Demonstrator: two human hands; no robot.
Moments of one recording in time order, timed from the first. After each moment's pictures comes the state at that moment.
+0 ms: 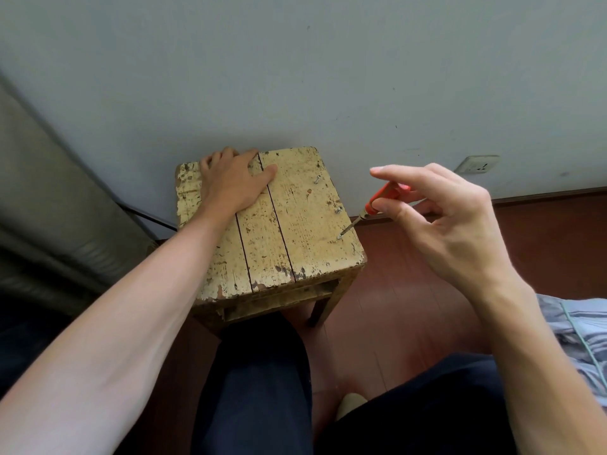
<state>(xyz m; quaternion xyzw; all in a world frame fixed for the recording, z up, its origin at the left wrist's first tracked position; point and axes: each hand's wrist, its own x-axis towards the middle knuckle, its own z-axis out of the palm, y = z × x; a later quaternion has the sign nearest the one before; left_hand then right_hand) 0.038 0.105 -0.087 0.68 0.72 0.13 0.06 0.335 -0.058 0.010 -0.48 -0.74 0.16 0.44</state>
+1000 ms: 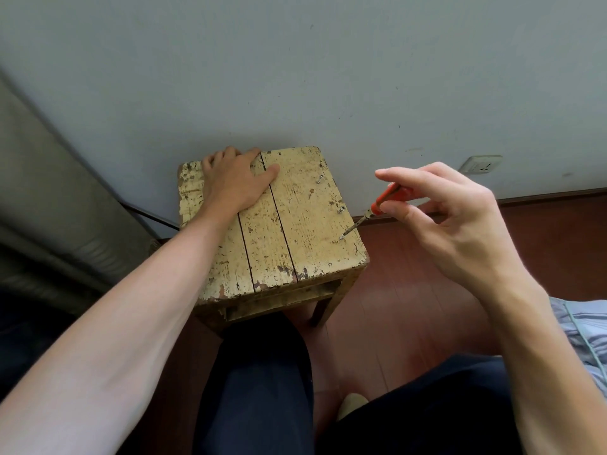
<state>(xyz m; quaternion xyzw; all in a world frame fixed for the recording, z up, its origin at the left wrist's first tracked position) 0.037 0.108 -0.092 0.68 0.72 0.13 0.06 0.342 -0.056 0.009 -0.47 -0.76 0.18 0.41</state>
